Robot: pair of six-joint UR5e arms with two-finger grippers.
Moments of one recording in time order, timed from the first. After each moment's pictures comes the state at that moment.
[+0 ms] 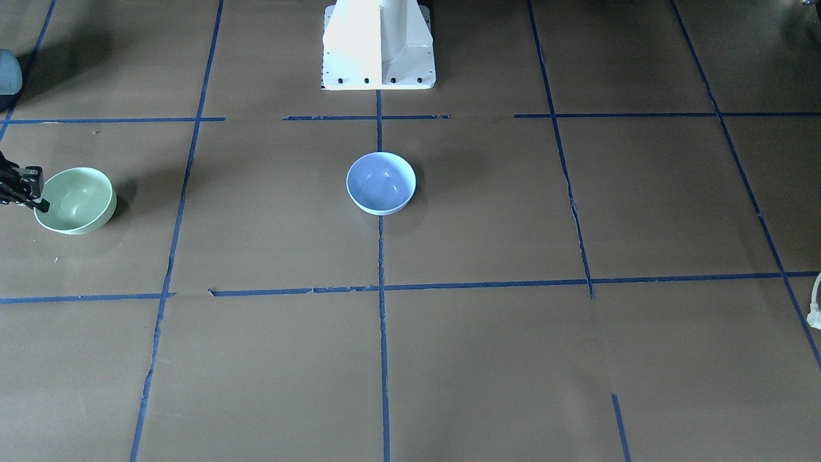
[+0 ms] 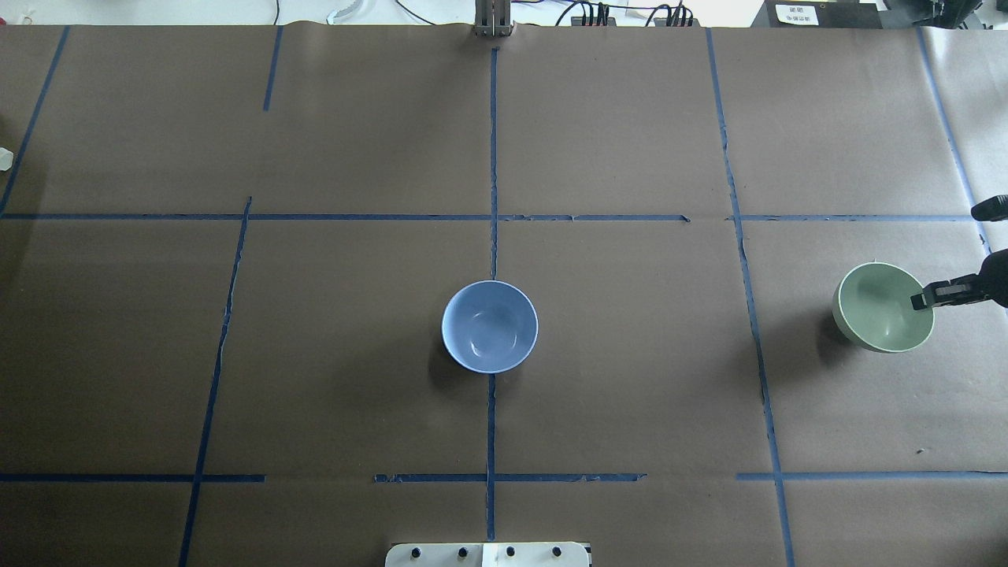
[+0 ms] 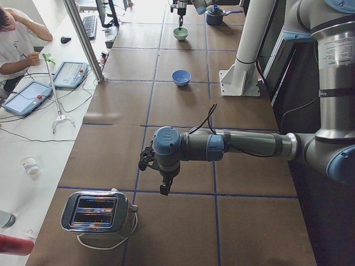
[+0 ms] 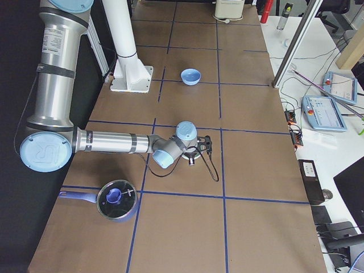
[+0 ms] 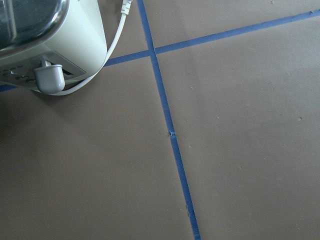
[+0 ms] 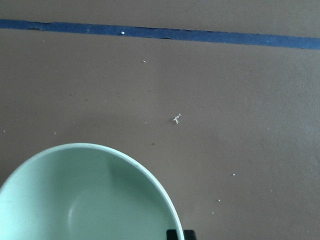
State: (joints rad) left arm -1.60 -1.41 -1.79 -1.50 -2.39 0.26; right arm 1.04 -1.74 1.63 -0.76 2.25 0.72
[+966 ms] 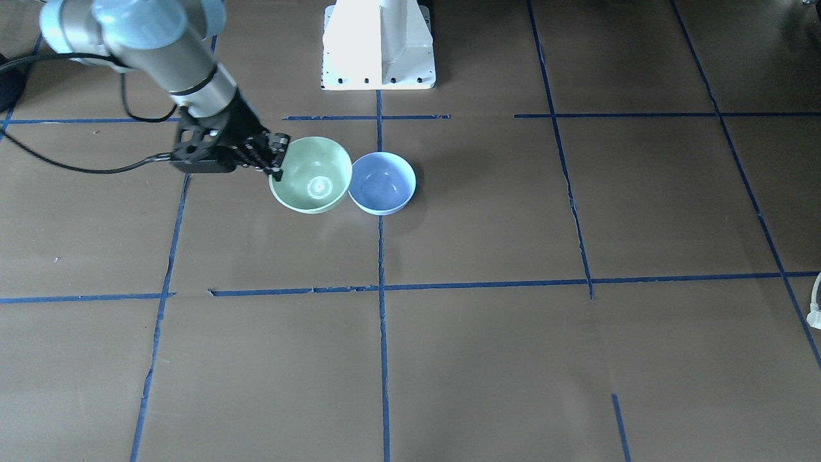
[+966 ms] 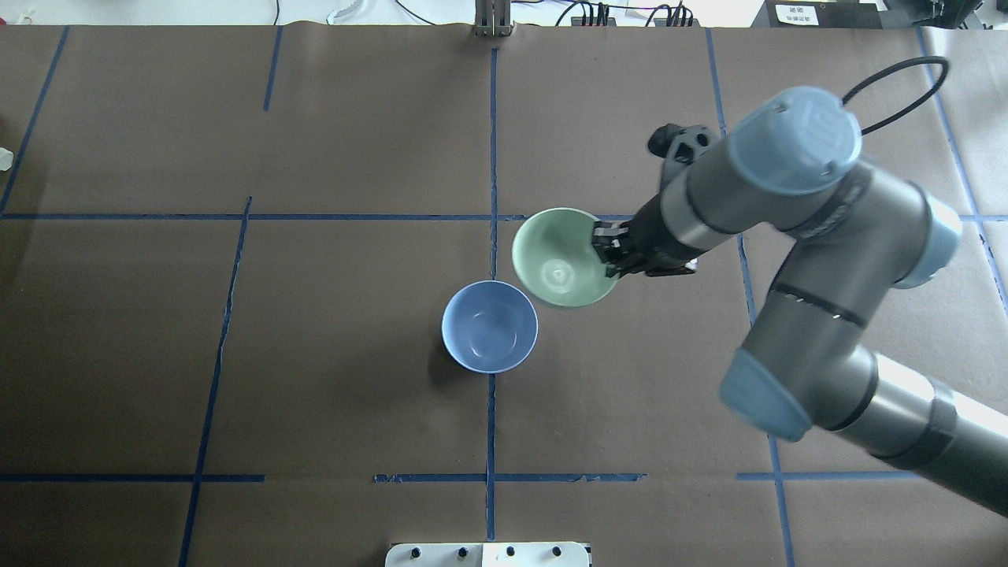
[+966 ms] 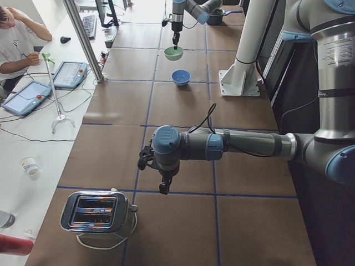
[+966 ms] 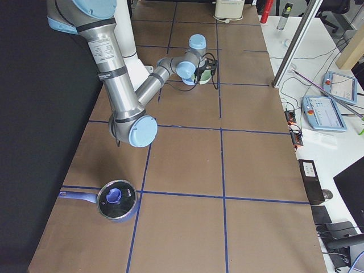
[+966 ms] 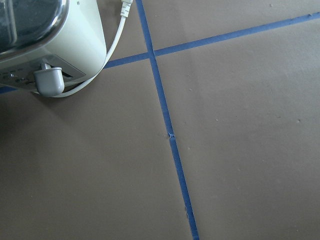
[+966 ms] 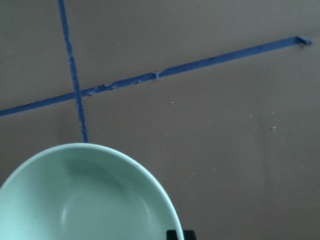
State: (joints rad) left arm -1.60 -1.41 -1.80 -1.50 -2.39 0.24; right arm 0.62 -1.07 1.91 -1.49 1.99 1.42
